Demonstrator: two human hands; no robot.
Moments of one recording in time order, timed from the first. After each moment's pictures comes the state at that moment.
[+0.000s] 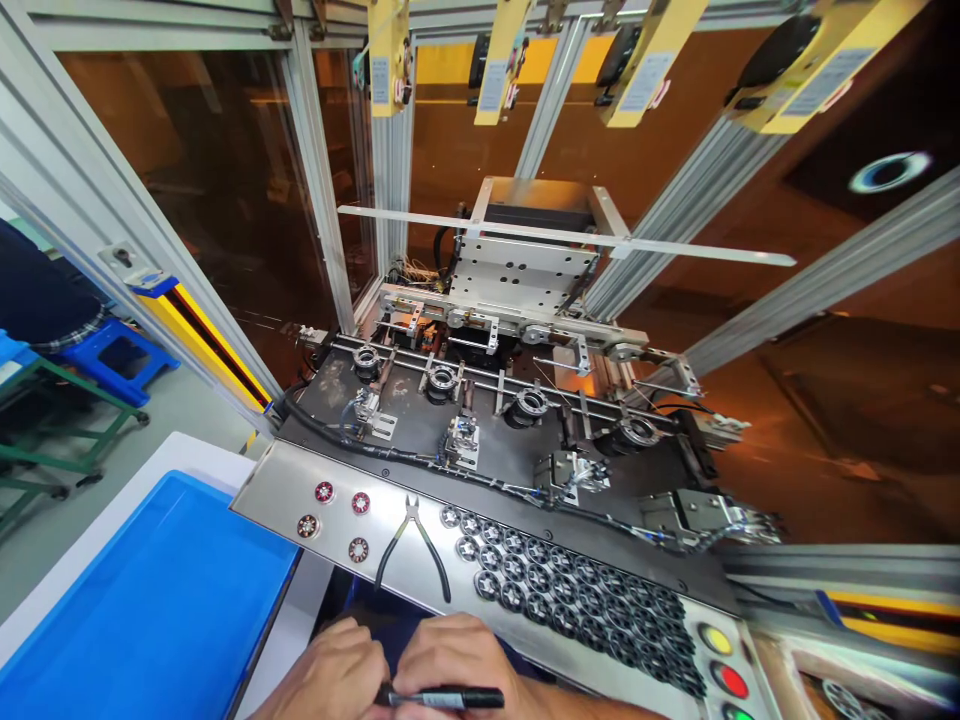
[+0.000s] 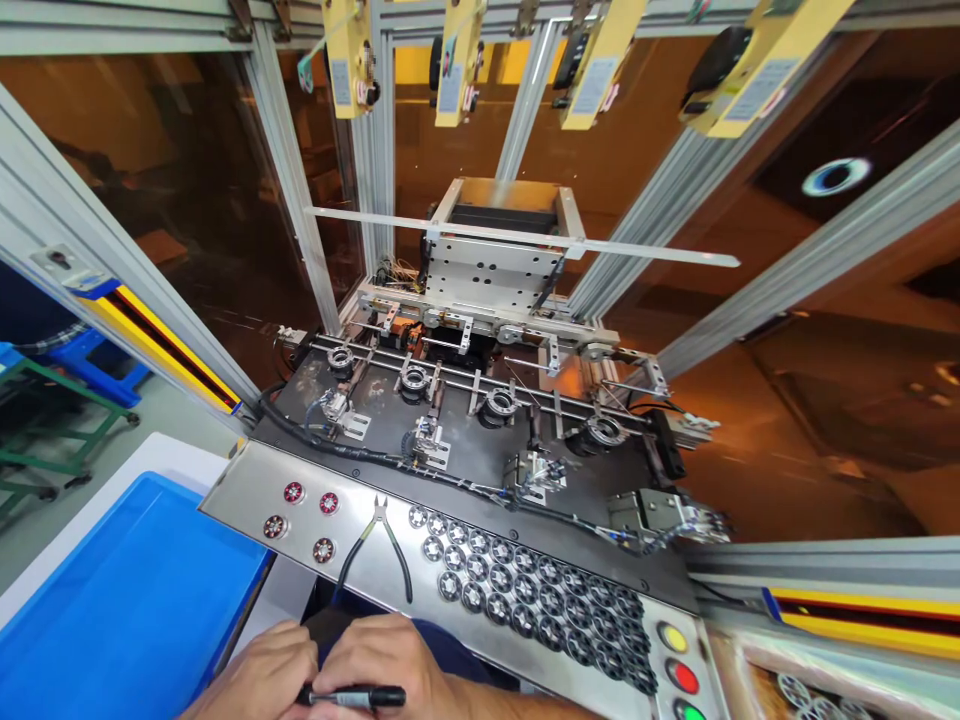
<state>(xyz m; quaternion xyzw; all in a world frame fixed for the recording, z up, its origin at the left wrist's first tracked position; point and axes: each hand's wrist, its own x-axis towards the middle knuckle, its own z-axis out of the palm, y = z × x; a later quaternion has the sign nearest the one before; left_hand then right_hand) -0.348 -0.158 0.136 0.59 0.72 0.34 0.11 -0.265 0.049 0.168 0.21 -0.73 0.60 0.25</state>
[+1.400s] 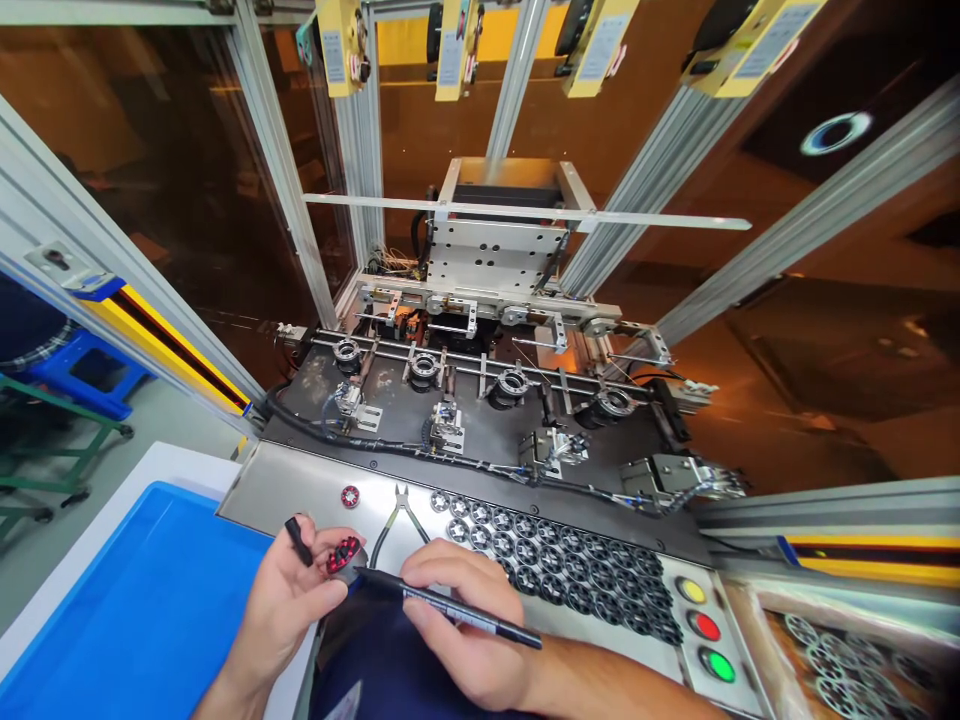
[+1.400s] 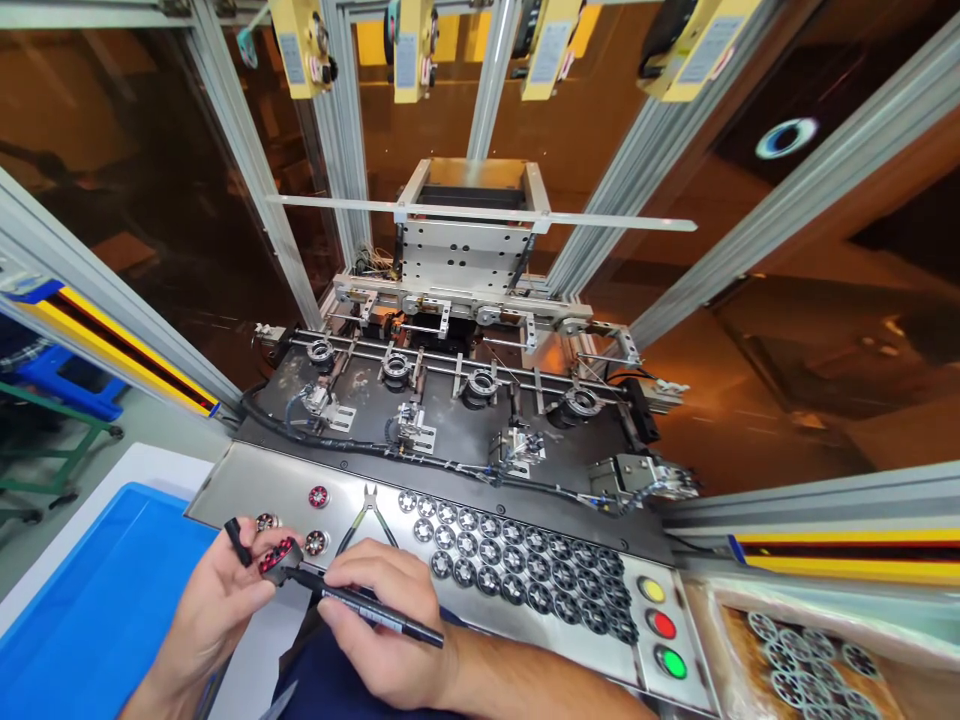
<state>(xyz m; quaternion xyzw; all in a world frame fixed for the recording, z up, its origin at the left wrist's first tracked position) -0.393 -0.138 0.167 0.10 0.58 0.72 0.36 -0.278 0.053 0.186 0.05 -0.70 0.62 0.34</state>
